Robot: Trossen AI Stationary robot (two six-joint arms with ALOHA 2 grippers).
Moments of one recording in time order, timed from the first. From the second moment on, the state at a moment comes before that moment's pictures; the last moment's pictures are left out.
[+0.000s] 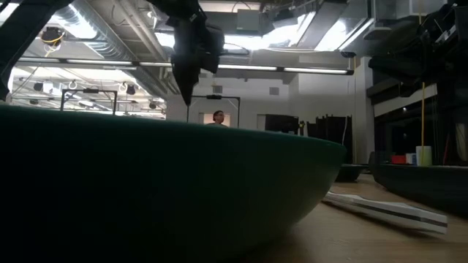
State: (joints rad) left arm 0.63 1.92 1.87 -1.38 -0.01 0.46; right arm 0.26 0.02 0.01 0.09 0.50 0.12
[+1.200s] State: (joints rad) left arm 0.12 1.44 1.17 -0.64 -0.03 0.13; right arm 0.26 0.02 0.01 0.08 0.48 0.07
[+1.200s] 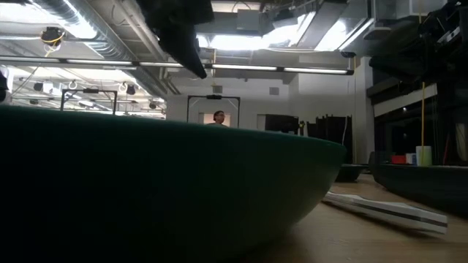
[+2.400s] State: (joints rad) left arm -0.27 1.87 1.64 -1.08 -0.03 -0.20; right arm 0.26 0.02 0.01 0.08 0.48 0.10
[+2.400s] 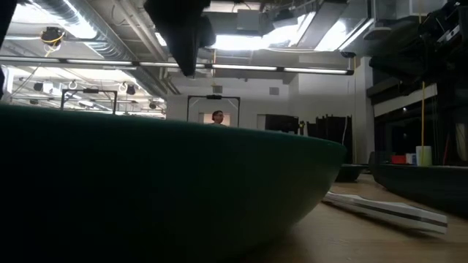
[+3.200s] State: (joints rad) left arm -0.59 1.91 1.66 -0.93 -0.12 -0.59; right arm 0.26 0.02 0.01 0.08 0.48 0.13
